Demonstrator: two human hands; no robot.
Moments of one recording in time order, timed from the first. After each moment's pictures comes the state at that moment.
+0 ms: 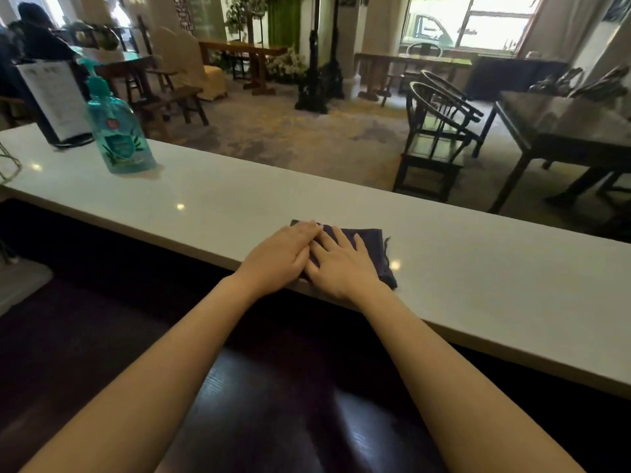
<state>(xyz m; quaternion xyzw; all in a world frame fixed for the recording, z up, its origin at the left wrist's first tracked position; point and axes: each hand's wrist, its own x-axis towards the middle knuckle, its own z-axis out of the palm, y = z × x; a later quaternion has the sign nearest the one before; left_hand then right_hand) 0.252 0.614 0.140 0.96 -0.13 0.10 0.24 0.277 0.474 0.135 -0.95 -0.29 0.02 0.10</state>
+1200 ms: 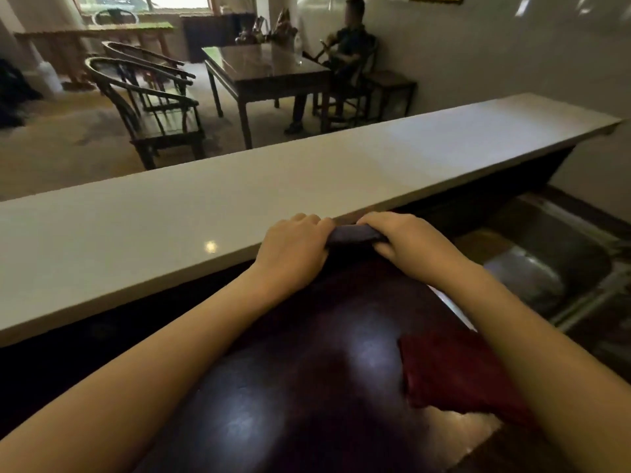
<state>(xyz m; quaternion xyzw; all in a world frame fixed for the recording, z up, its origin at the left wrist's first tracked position) 0.107 0.054 0.174 0.85 -0.50 0.14 0.11 0.006 -0.106 0.184 -0.98 0.06 -0.11 0.15</state>
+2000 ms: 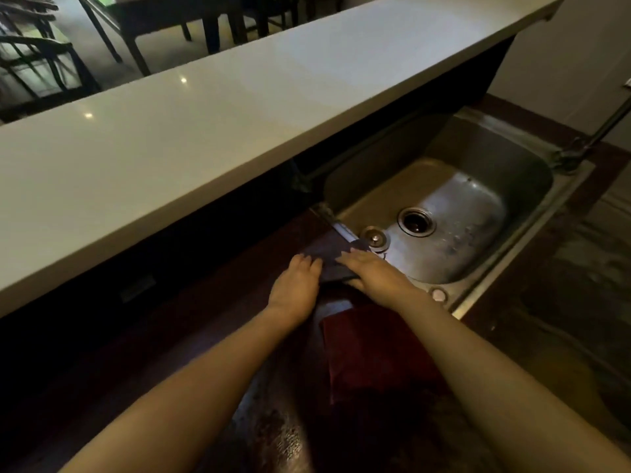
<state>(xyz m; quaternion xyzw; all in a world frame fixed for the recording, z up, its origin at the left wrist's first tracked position) 0.067 -0.120 -0.037 0.85 -0.51 -0.13 0.05 -0.045 -0.257 -0.035 -0.97 0.16 0.07 0.20</state>
